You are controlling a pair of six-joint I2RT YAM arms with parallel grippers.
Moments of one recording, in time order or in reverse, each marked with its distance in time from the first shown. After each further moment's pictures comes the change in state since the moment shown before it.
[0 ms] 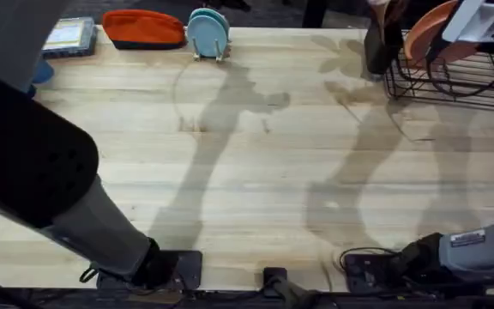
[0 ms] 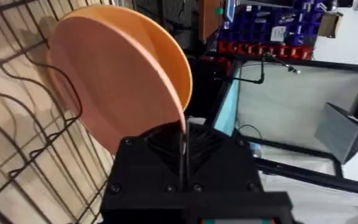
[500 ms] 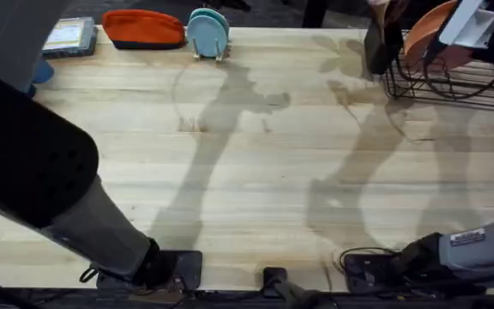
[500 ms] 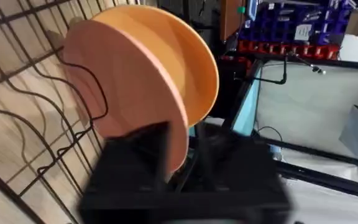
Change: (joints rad) left arm 0.000 0.000 0.000 0.000 0.000 0.000; right arm 0.000 0.022 0.002 -0.059 0.001 0.023
